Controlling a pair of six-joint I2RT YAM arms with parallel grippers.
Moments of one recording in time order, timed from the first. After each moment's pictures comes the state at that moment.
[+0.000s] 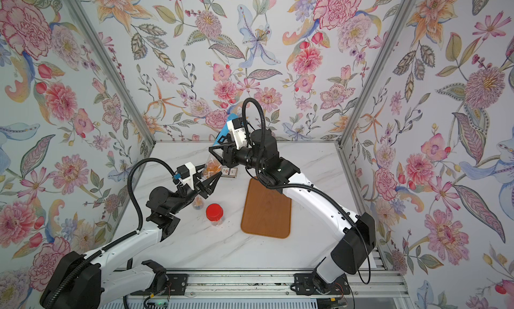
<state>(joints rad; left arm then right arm) -0.48 1.14 0.53 0.94 0.40 -0.12 0.74 1.57 1.54 -0.06 -0.46 0.45</state>
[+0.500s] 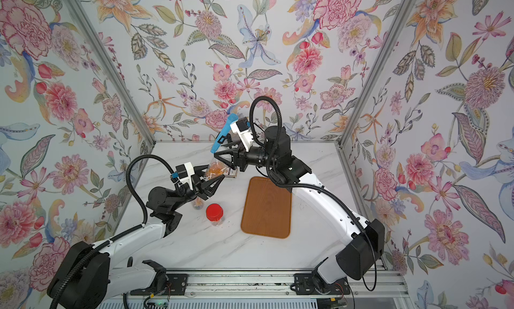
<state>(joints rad) -0.45 1.23 0.55 1.12 0.60 -0.25 0.68 1.50 1.52 -0.09 -0.71 0.27</state>
